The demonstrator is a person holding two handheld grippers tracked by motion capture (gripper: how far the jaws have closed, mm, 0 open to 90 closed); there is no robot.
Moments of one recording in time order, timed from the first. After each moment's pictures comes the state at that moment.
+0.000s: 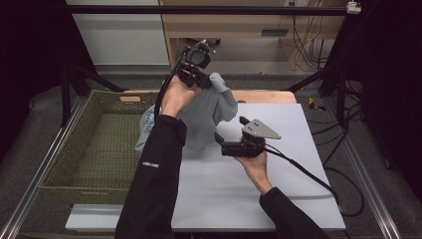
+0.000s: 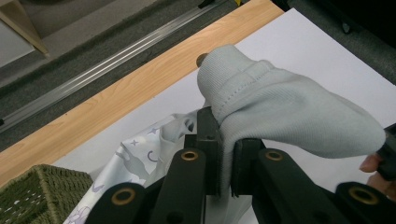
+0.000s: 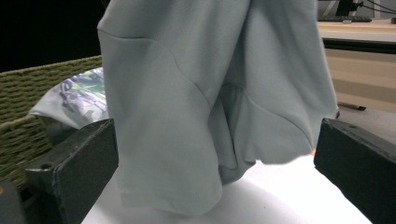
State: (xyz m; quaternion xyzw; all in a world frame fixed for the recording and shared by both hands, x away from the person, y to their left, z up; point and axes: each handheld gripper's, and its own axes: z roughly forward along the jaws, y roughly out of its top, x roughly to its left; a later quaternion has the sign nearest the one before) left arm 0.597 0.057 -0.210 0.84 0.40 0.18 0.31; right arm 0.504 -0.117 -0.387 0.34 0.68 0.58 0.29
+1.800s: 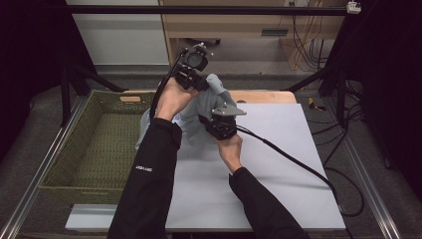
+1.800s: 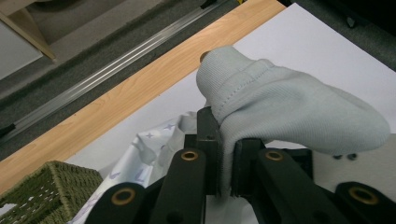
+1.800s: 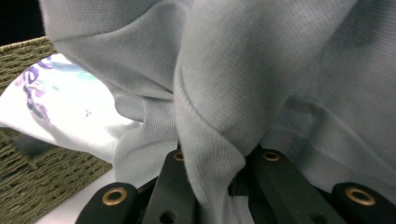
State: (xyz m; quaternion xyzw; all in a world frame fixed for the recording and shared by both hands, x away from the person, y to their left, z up) left arm 0.587 0.065 -0.208 0.85 0.39 0.19 0.30; right arm 0.566 -0.058 -0.394 0.35 0.73 0.55 0.22
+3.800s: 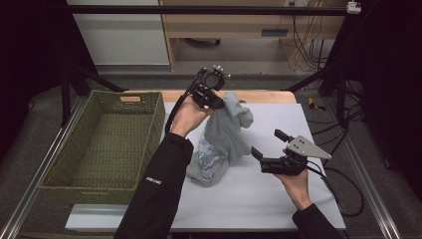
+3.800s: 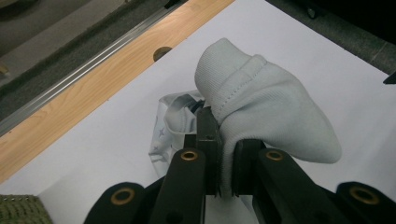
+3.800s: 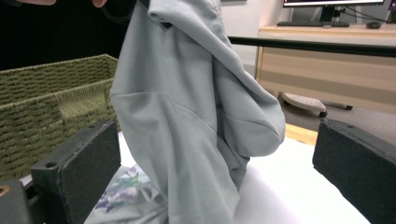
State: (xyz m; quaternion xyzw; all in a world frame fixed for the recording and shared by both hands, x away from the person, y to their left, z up) left arm 0.567 0.033 -0.253 0.87 0.33 0.15 0.32; right arm 0.449 -0.217 -0.388 0.34 0.67 0.59 0.29
